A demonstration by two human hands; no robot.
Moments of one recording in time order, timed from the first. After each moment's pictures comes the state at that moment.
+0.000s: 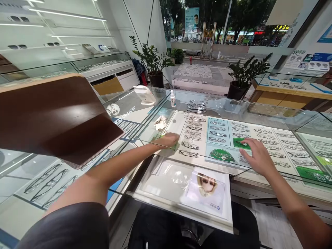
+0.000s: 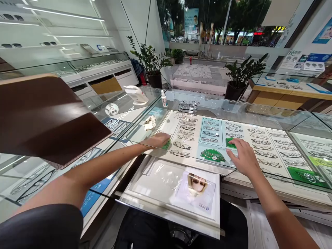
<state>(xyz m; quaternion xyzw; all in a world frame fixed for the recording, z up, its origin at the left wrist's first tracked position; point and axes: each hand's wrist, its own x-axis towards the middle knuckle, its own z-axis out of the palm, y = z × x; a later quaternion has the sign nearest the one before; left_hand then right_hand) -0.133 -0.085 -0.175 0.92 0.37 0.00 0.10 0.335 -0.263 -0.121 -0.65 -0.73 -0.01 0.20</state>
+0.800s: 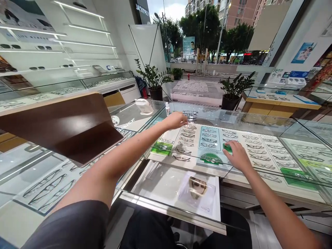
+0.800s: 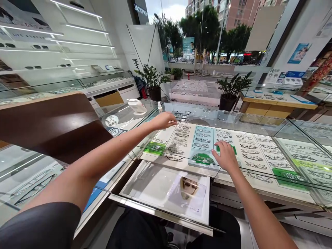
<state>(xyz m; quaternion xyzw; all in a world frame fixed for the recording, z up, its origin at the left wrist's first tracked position) -0.026 -0.089 0.017 0.93 0.35 0.10 0.00 0.332 -0.263 -0.122 -0.65 -0.72 0.02 0.24</state>
